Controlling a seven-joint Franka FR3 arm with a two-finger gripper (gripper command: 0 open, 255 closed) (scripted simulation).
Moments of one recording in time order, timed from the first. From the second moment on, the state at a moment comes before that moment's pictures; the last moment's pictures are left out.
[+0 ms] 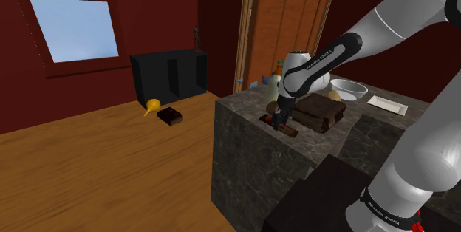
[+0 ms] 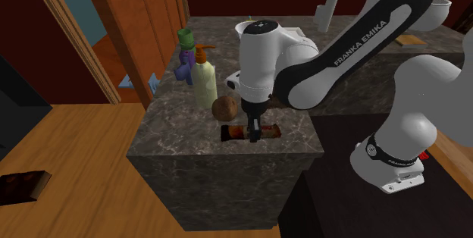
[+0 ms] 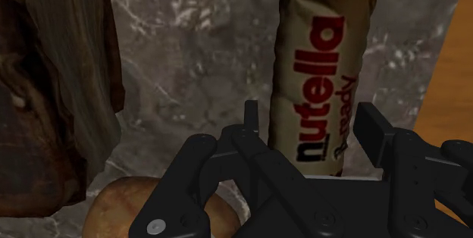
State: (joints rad) arm -0.08 -0.09 -0.10 -2.60 0.00 2.50 -0.18
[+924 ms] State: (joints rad) arm -0.08 -0.20 -0.10 -2.55 -0.02 2.34 -0.17
